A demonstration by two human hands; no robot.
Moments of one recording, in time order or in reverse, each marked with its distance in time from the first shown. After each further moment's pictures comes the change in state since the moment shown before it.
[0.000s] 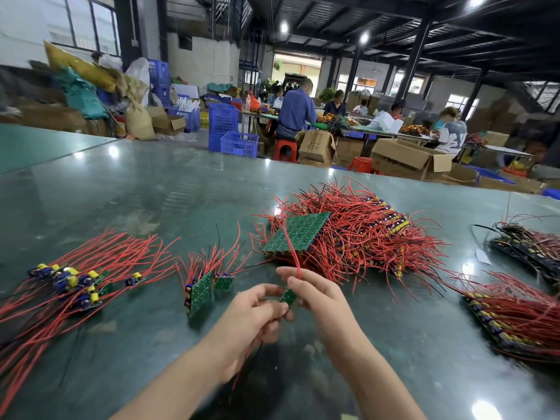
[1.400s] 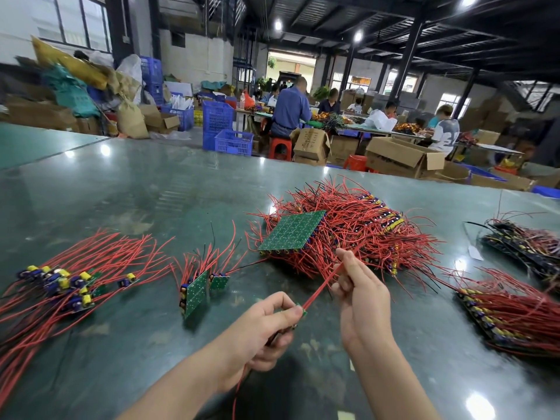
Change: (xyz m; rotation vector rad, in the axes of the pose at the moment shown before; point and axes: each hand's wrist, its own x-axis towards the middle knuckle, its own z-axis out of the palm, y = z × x) left_hand -0.006 0.000 0.005 0.126 -0.258 -0.164; right_hand 0.010 0.000 -0.028 0.509 0.552 0.008
